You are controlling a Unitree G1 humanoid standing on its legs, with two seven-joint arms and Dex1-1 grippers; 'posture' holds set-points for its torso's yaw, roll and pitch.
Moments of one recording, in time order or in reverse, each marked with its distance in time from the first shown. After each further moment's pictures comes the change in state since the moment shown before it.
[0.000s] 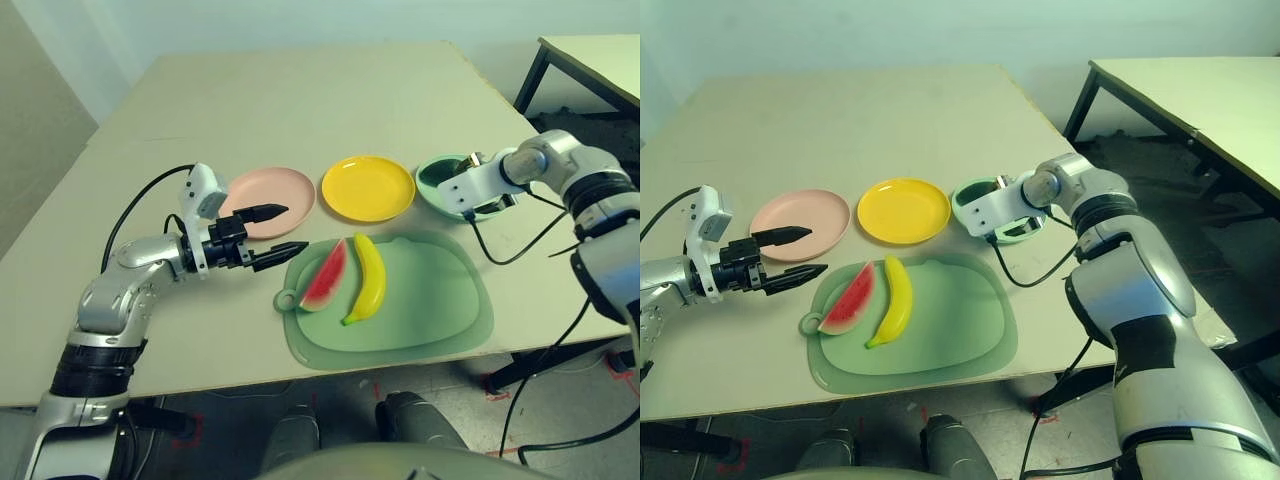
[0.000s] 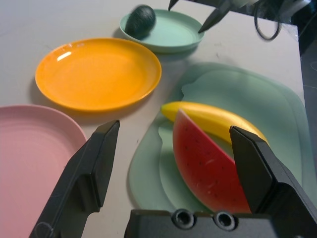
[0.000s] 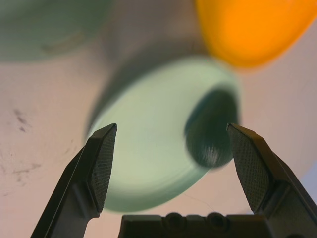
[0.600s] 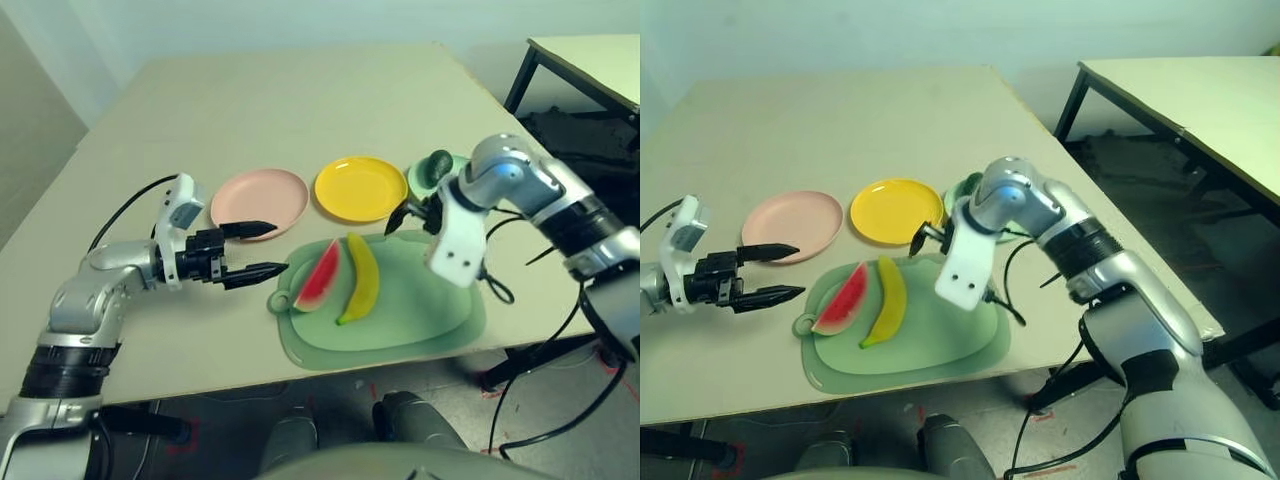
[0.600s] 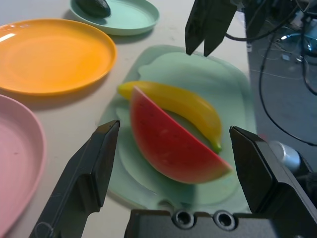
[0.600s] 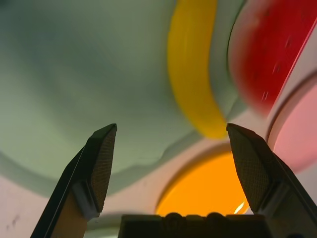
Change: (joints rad) left arm 0.063 0.099 0.025 0.017 -0.058 0.007 -0.209; right arm 0.280 -0.018 0.069 -0.921 0.449 0.097 0.508
